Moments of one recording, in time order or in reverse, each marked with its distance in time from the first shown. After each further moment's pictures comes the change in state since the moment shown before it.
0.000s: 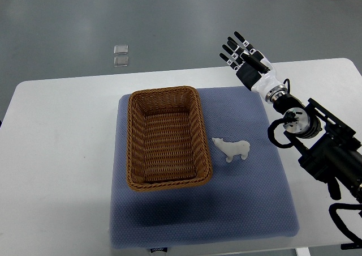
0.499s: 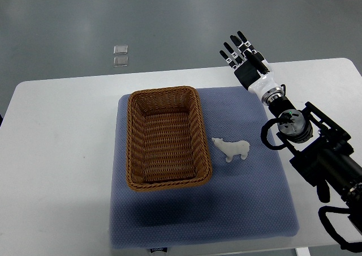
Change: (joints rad) left arm 0.000 0.000 -0.001 0.005 0.000 0.000 0.000; right arm -0.034 0.089 0.098 -0.007 0.125 -0.003 0.008
